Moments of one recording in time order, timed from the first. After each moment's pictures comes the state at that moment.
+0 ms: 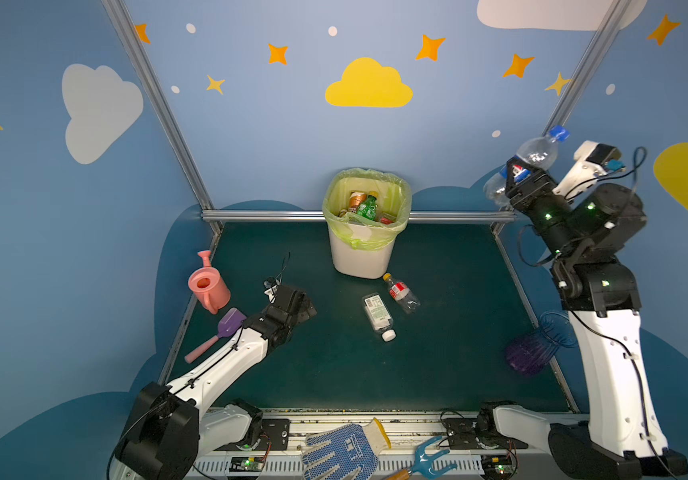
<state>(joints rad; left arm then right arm) -0.44 1.19 0.69 -0.37 -0.29 -0.88 0.15 1.21 1.76 -0.36 -0.08 0.60</state>
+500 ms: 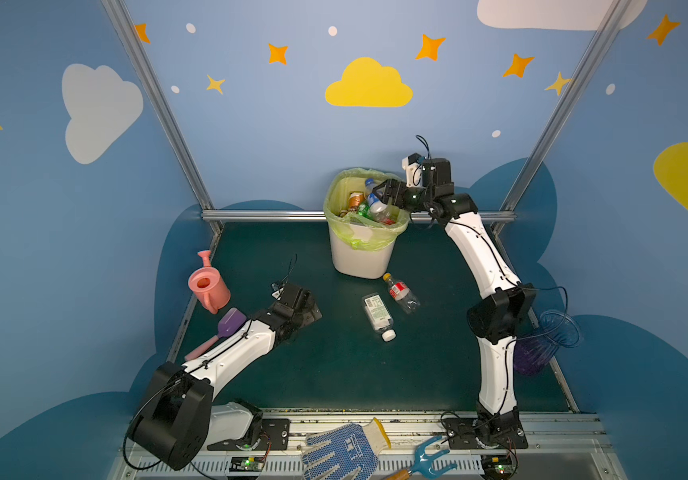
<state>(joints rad) -0.44 1.29 0.71 -0.38 -0.18 -0.90 0.38 2.12 2.39 -0.68 -0.35 0.48</state>
